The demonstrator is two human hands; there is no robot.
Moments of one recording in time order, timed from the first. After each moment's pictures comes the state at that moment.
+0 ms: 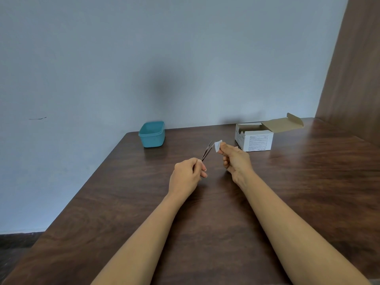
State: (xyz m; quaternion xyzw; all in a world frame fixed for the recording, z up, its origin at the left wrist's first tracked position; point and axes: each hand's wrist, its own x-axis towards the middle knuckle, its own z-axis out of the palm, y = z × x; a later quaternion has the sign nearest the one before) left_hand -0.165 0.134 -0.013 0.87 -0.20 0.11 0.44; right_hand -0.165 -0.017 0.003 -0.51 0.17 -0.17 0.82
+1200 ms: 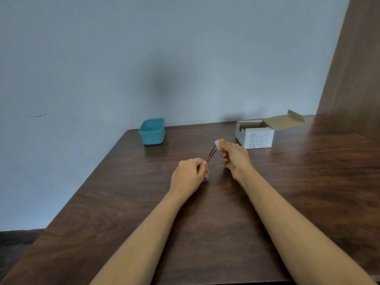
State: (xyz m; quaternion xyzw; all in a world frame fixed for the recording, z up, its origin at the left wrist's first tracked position) left_hand -0.167 0.133 -0.012 0.90 -0.23 0.11 0.36; right_hand -0.157 -0.021 -0.003 -0.54 0.14 -0.15 0.81
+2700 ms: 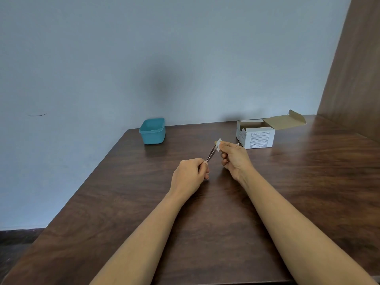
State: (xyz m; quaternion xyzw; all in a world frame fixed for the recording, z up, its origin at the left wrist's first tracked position) left_hand -0.167 0.133 -0.013 0.90 -0.23 0.11 0.36; right_hand -0.155 -0.019 -0.003 -0.55 0.13 -0.13 0.82
